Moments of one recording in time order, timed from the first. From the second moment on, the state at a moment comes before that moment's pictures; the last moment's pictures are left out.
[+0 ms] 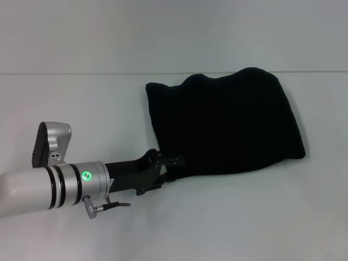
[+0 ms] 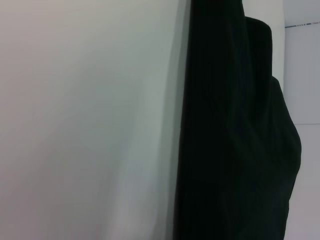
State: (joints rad) left arm -0.65 -2.16 0.78 0.35 1.94 1.08 -2.56; right arm 0.39 1.97 -0.37 -0.64 -1.70 -1.54 2.10
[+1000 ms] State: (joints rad) left arm -0.54 -2.16 0.77 0.48 1.97 1.17 -2.50; right arm 0.41 1.97 -0.35 -0.60 -1.70 -1.55 2.09
